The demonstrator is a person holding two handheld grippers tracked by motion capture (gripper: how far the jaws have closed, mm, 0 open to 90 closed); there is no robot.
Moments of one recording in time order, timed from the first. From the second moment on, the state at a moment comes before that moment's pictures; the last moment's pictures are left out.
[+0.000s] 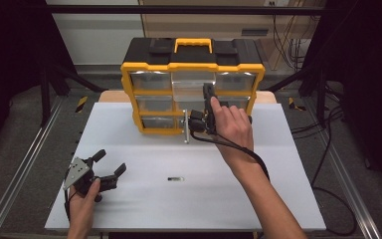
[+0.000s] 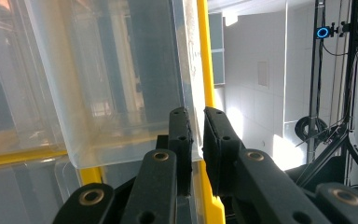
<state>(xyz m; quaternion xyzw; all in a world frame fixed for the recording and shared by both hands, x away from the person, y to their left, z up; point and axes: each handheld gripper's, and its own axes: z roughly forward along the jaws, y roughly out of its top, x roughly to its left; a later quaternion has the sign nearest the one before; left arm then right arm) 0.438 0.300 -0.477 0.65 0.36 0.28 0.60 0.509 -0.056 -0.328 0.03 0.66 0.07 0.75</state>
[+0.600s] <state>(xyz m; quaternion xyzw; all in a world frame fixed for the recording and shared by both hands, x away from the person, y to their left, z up) 0.438 0.300 -0.478 0.66 0.36 0.28 0.60 0.500 -0.057 -0.326 0.03 0.66 0.07 0.75</state>
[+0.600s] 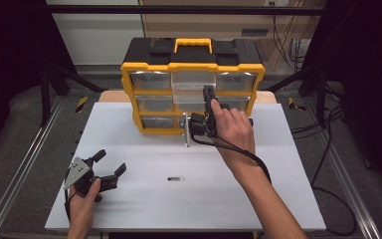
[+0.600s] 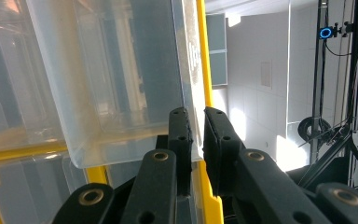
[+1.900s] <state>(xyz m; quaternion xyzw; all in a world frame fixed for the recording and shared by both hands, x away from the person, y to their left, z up) 0.439 0.301 -0.478 0.65 0.37 0.29 0.60 0.482 -0.055 -0.324 0.02 0.67 0.07 0.74</state>
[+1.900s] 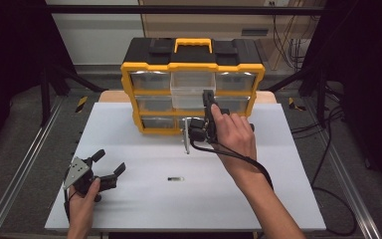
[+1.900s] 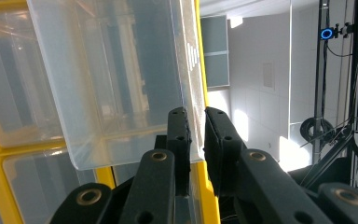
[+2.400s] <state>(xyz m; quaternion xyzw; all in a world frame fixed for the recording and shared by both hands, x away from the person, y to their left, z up) 0.439 0.301 -0.477 0.65 0.36 0.29 0.60 0.478 -0.055 -0.324 0.02 0.67 0.07 0.74</state>
